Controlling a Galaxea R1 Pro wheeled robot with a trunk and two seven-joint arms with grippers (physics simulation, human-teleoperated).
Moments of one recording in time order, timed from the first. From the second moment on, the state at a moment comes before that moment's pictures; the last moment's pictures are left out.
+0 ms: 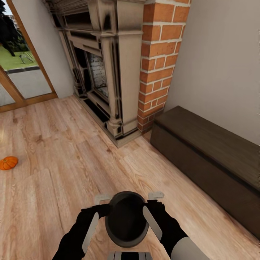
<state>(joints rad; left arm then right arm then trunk) -0.38 -0.17 -0.02 -1.05 0.12 0.64 0.18 -0.55 0.17 0.38 -0.81 -0.40 0.66 -0.61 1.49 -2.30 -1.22</state>
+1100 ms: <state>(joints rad) -0.38 -0.17 -0.11 -1.04 0.12 0.58 0.19 -0.55 0.17 0.38 -0.81 -0.41 0.63 -0.59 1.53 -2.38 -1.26</state>
